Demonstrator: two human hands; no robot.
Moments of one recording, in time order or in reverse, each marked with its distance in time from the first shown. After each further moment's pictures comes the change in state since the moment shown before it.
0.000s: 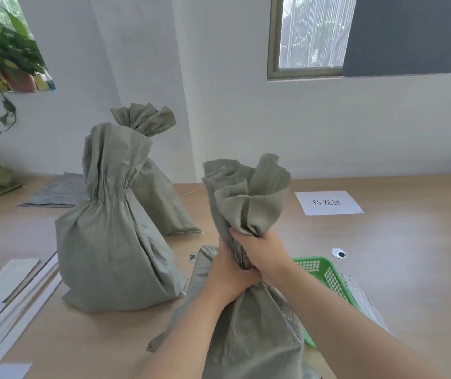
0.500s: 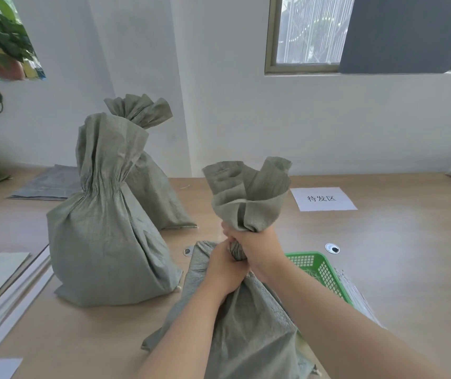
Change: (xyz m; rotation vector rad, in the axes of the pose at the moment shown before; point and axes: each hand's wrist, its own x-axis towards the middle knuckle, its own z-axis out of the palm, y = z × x) left_hand 0.001 0.001 0.002 -0.061 -0.003 -0.077; right_hand 0.008 0.016 0.008 0.114 0.054 -0.036
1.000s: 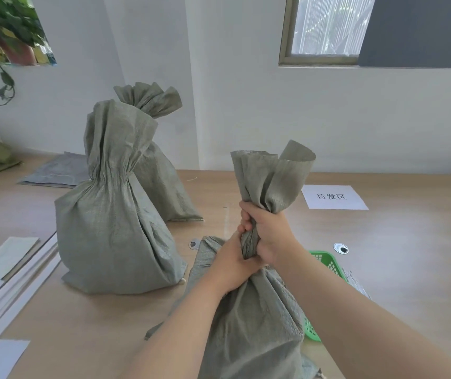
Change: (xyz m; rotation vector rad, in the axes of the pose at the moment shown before) left_hand 0.007 -0.007 -0.009 0.002 -0.164 0.106; right_hand 0.032 -0.005 0.003 0.286 -0.016 0.204
